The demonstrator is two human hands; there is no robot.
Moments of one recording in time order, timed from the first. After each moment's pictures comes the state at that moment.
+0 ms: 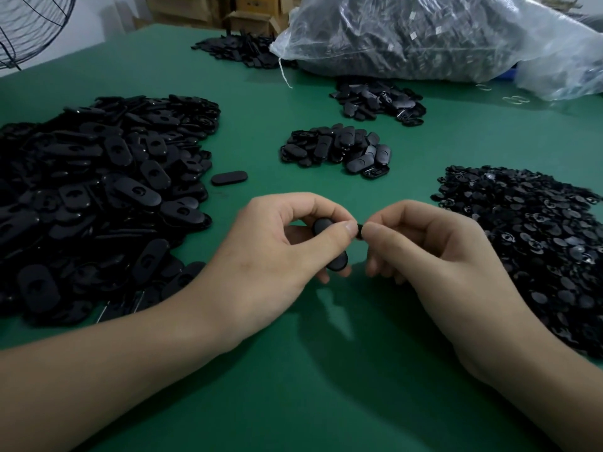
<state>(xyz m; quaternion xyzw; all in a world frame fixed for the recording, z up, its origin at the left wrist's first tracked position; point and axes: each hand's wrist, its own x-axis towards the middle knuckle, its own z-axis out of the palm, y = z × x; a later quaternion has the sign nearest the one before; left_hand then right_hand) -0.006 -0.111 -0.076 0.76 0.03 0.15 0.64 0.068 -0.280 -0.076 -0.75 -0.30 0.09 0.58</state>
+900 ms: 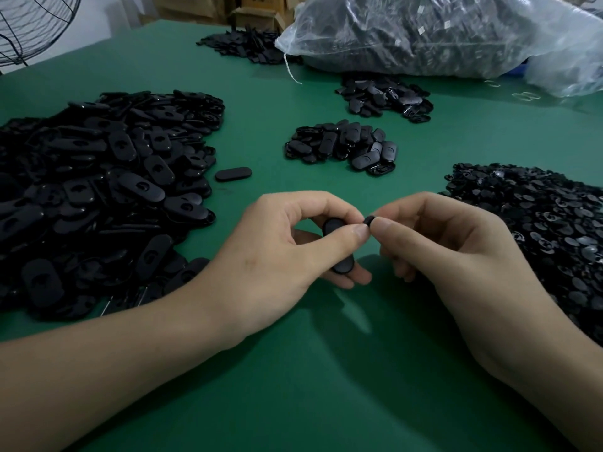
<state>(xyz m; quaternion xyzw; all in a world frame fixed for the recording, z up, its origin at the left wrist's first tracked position) -0.005 -0.111 -0.078 0.71 0.00 0.11 0.69 0.069 -0.285 -0.070 -0.72 -0.28 0.10 0.63</state>
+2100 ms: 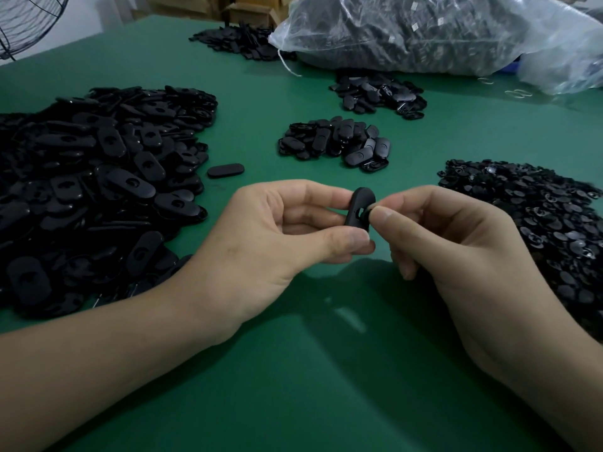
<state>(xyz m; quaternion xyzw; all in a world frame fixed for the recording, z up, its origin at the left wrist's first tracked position) -0.007 -0.113 -0.069 0.66 0.00 0.11 0.75 0.065 -0.286 -0.066 -0.69 -0.27 0.09 0.67</state>
